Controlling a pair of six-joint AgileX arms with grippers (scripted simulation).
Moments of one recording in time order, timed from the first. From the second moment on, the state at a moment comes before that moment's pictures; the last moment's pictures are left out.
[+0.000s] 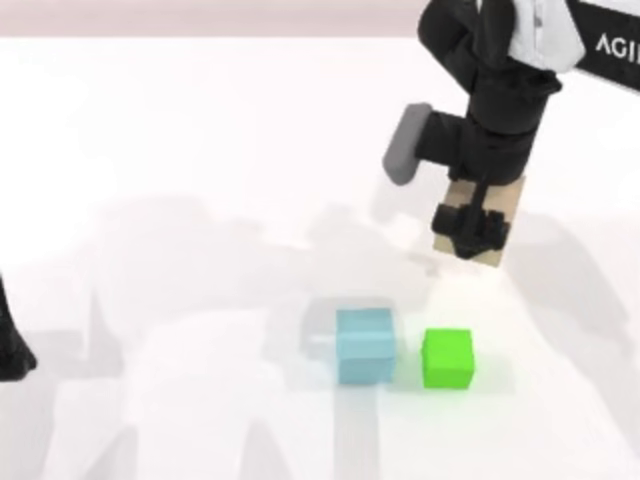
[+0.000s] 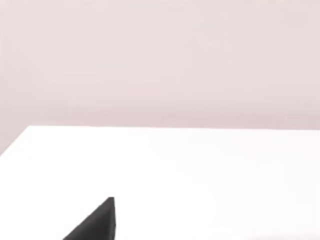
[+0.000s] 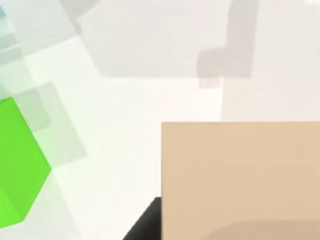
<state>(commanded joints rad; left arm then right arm) 0.02 0.00 0.00 0.00 0.00 0.00 0.45 2.19 1.83 -1.20 0.00 -0.74</state>
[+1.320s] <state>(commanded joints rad) 0.02 0.00 0.00 0.00 0.00 0.00 0.95 2.54 2.51 -1.54 0.00 -0.60</state>
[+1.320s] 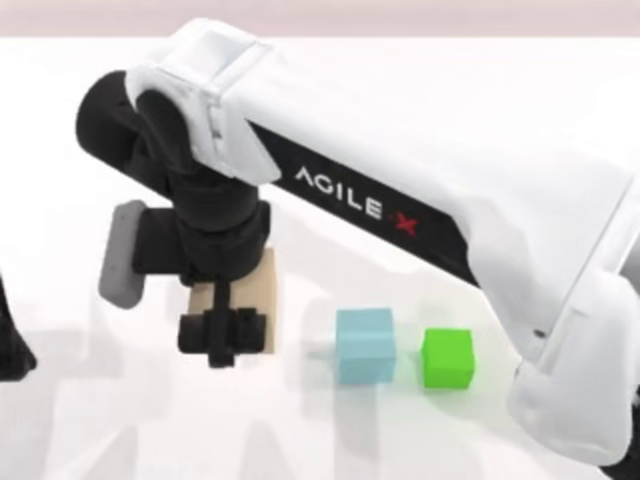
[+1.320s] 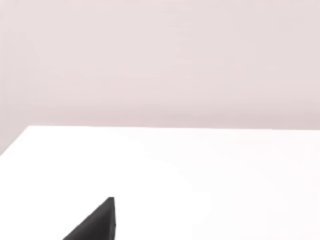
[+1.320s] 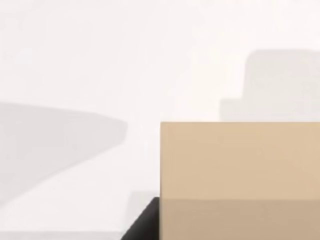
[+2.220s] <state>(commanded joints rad) 0.02 0.00 0.00 0.00 0.00 0.00 0.96 2.50 2.17 -1.23 0.01 -0.60</state>
